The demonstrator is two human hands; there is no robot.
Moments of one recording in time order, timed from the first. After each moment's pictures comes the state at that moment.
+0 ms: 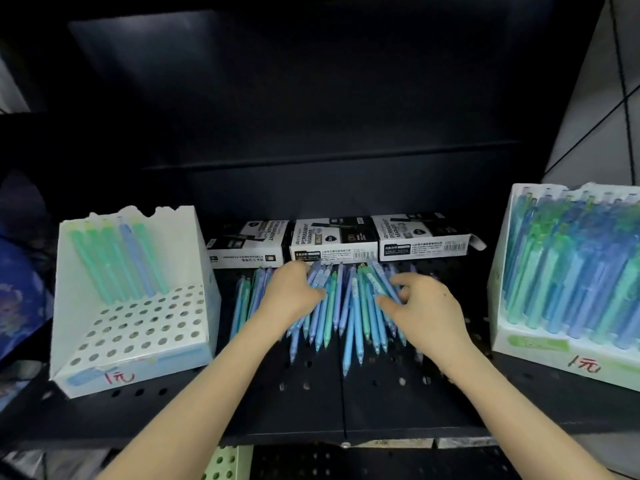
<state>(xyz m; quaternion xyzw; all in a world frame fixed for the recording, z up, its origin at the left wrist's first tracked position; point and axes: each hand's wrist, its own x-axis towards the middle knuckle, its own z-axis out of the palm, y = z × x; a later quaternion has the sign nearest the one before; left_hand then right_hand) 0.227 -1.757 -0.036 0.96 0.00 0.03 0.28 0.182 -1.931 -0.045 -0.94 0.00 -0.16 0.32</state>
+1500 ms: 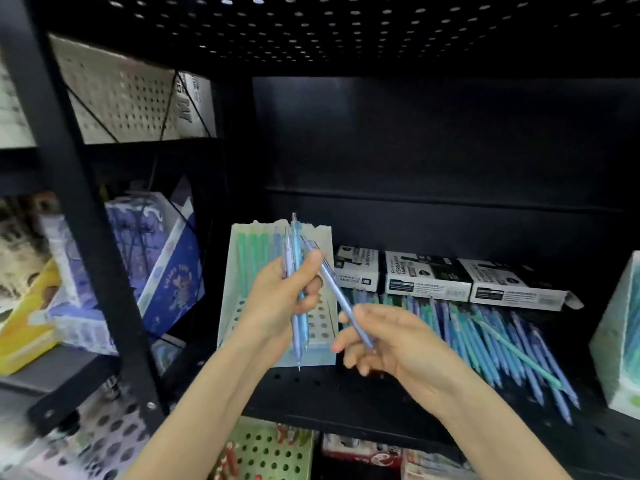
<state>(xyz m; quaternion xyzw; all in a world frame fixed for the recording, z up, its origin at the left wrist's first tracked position) 0.122 -1.628 0.023 0.62 -0.05 0.12 0.78 0.118 -1.784 0.006 -0.67 -0.15 0.19 0.71</state>
